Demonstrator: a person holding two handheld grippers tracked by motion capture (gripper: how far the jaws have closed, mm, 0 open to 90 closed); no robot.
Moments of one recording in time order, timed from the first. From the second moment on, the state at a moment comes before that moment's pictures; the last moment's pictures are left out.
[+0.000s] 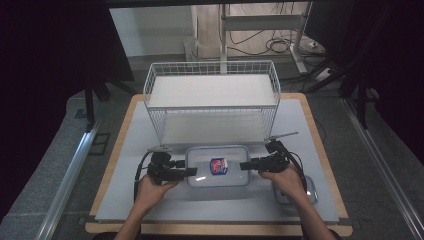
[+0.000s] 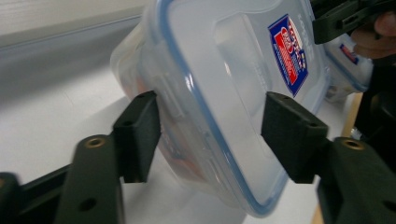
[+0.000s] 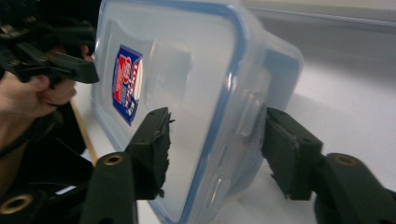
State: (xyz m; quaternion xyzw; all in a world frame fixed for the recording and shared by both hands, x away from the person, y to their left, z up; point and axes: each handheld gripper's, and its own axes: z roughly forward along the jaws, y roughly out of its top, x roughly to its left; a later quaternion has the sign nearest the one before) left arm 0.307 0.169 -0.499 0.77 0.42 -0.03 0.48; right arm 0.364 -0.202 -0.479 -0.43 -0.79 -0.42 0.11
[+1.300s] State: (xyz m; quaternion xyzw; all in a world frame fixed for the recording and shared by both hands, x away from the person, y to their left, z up) left arm 0.299 0.185 -0.518 0.71 0.46 -0.11 0.53; right arm 0.339 -0.208 -0.483 -0.42 -0.79 -0.45 0.09
